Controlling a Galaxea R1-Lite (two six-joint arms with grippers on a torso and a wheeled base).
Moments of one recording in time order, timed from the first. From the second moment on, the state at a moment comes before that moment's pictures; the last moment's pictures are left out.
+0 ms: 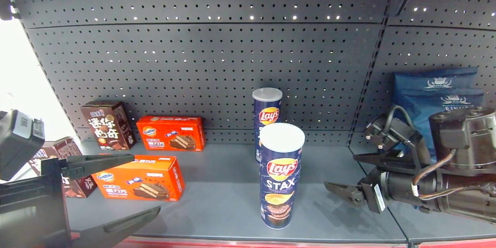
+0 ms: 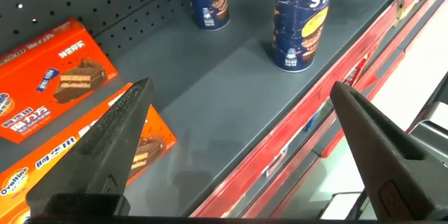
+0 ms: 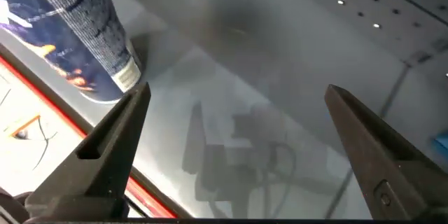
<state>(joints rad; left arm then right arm) -0.26 1.05 -0.57 -0.15 -0.50 0.22 0.59 1.47 -0.69 -0.28 0.00 -0.13</state>
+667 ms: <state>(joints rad) -0.27 1.12 -0.58 -0.24 -0.50 0.22 0.67 1.62 -0.80 -0.29 0.00 -0.13</state>
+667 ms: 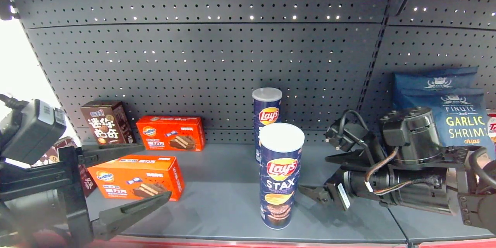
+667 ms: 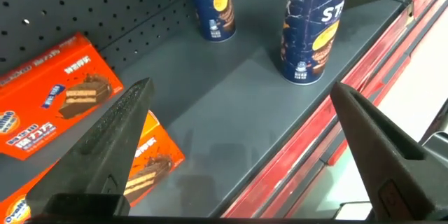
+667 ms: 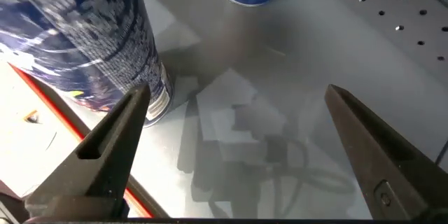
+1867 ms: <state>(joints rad) -0.26 1.13 -0.56 -0.24 -0.50 0.22 0.67 1.66 -0.83 -0.29 0.00 -0.13</state>
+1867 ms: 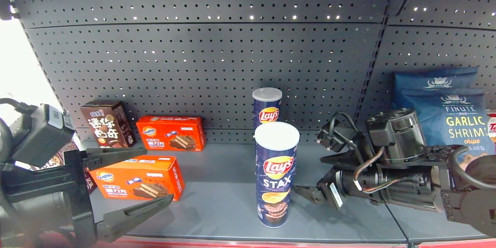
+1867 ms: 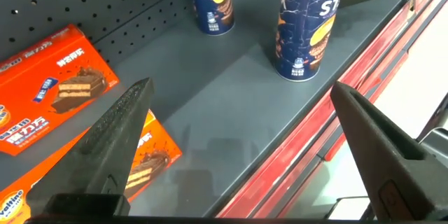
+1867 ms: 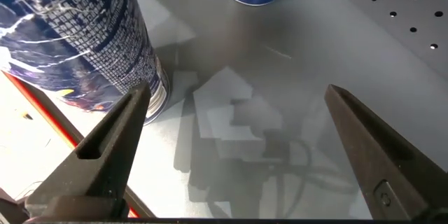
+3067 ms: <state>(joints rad) -0.26 1.13 -0.55 -0.24 -0.50 0.22 0.67 1.64 -0.78 -0.29 0.00 -0.12</state>
